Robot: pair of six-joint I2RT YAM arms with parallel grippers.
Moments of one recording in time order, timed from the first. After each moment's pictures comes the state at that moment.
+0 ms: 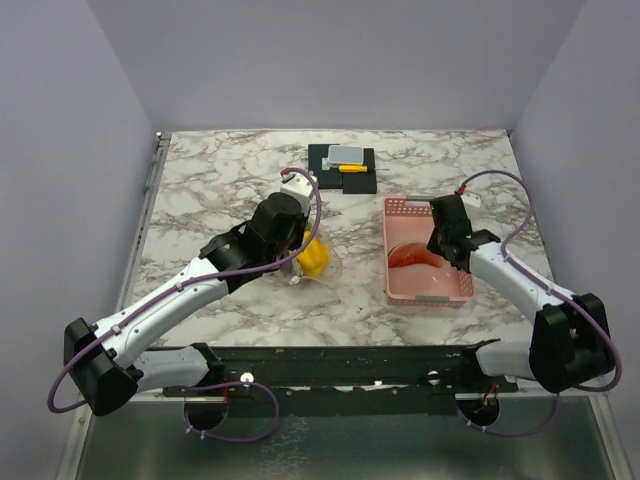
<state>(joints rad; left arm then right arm) -0.82 1.16 1.07 -0.44 -0.36 -0.19 0.31 1.33 0.79 -0.37 0.43 0.58</state>
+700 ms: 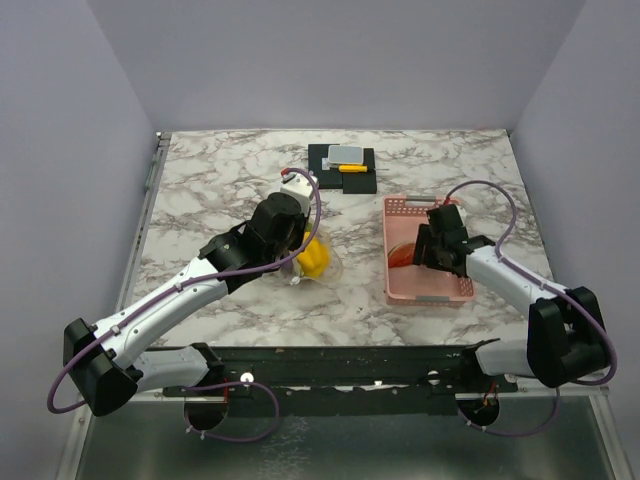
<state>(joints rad) -0.82 1.16 1.07 -0.44 -0.35 -0.19 0.31 1.33 0.72 -0.40 0.26 0.46</state>
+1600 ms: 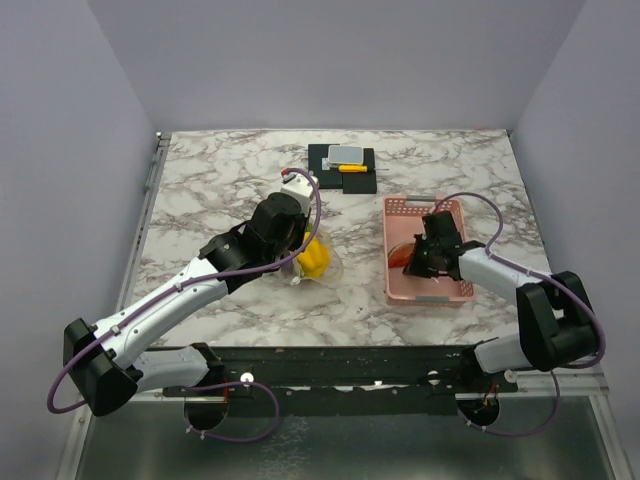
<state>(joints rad) -0.82 1.16 1.07 -0.44 -0.34 -0.19 0.31 1.40 0.65 -0.27 -0.04 0.54</state>
